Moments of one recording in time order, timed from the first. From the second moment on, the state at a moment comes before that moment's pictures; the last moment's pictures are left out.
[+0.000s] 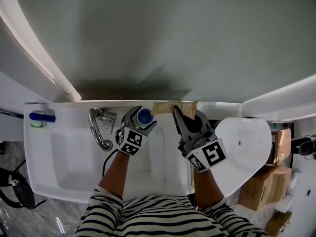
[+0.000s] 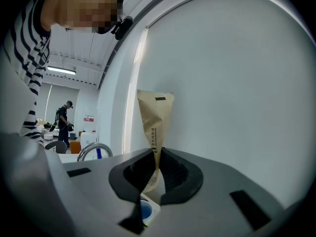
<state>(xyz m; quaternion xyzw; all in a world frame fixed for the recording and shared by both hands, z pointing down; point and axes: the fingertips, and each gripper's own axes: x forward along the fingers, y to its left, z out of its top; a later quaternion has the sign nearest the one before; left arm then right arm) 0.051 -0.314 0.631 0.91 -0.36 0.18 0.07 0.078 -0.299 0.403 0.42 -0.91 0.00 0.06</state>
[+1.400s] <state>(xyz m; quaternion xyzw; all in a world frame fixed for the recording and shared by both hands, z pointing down) 0.040 -0.274 0.505 0.92 -0.39 0.10 -0.01 0.090 -0.278 0.357 0.43 -0.90 -0.02 0.00</state>
